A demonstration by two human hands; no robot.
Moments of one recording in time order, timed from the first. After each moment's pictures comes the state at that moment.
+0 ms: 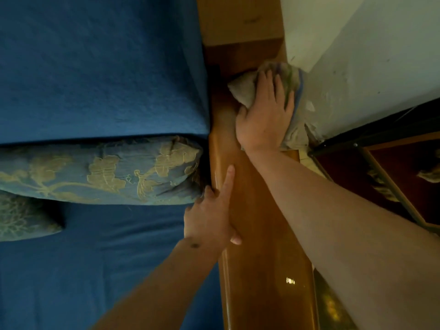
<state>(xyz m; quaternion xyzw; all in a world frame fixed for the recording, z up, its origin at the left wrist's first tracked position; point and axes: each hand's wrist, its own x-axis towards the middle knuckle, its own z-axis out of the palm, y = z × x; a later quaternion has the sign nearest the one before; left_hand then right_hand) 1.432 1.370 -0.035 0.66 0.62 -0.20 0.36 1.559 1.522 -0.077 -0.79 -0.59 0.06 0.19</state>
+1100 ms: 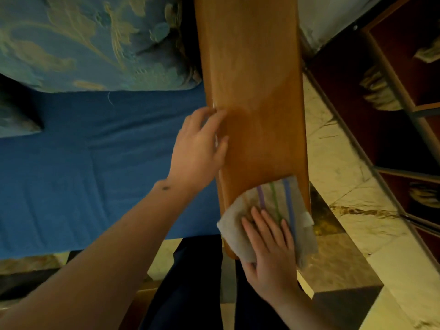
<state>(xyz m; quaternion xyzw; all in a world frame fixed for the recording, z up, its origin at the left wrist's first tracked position) 1.397 1.183 -0.043 0.73 0.59 0.11 0.33 1.555 0.946 -0.063 -0.67 -0.68 0.26 0.08</state>
